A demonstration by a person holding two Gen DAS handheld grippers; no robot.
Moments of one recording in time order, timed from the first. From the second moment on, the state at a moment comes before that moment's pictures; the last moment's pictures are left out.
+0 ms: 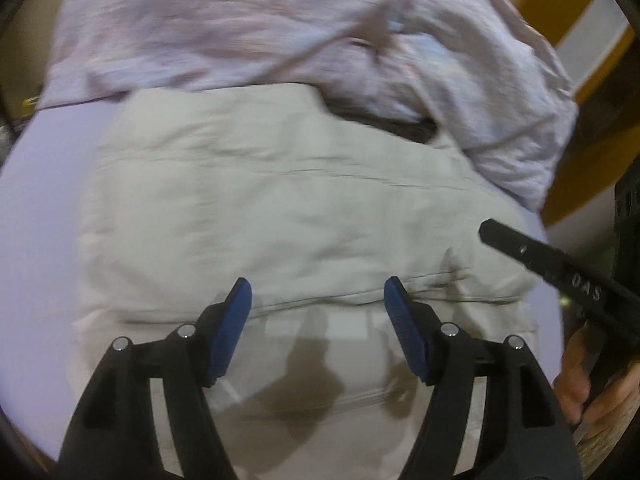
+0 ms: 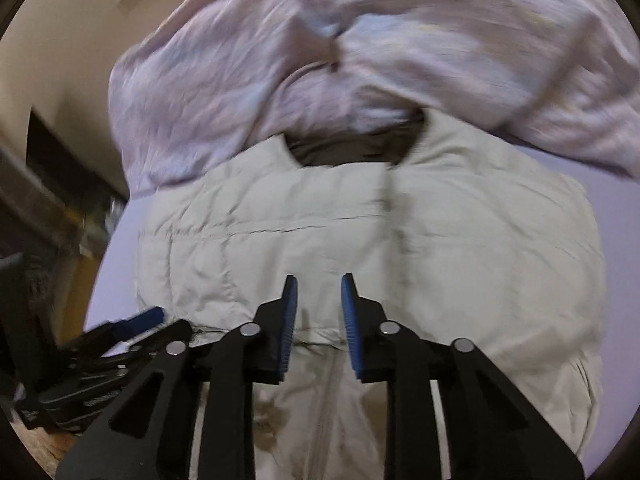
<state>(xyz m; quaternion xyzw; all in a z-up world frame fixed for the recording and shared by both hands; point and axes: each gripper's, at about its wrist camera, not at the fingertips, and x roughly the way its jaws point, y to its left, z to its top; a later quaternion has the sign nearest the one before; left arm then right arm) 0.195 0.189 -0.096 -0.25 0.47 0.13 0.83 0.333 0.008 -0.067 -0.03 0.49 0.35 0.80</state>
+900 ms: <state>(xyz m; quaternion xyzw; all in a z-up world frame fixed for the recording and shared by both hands) 0.035 0.289 -0.119 -0.28 0.50 0.22 0.79 0.363 -0.072 -0.094 0.06 0.63 0.30 0.71</state>
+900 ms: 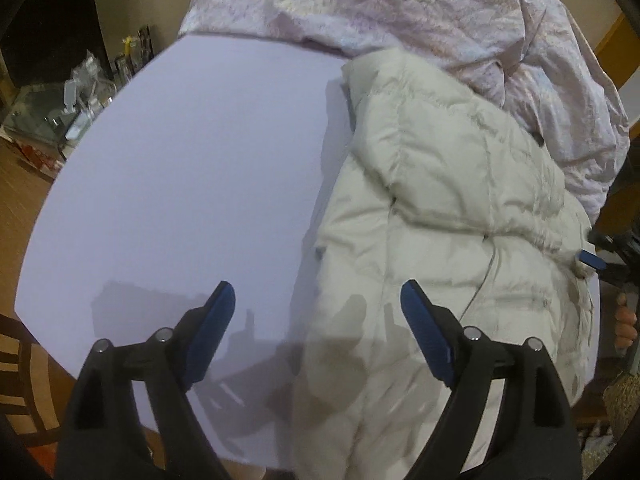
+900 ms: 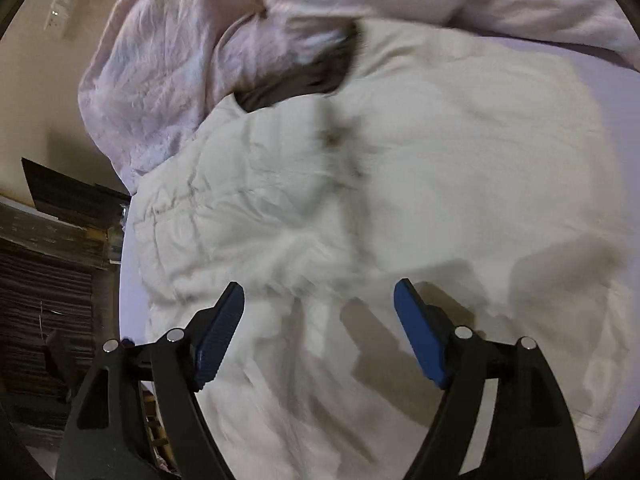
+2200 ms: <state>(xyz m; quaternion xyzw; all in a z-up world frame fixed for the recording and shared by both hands) -0.016 0.241 -0.159 -0.35 0.54 0.13 0.75 0.298 -0.300 -0.158 0.16 0.75 0.24 0.59</state>
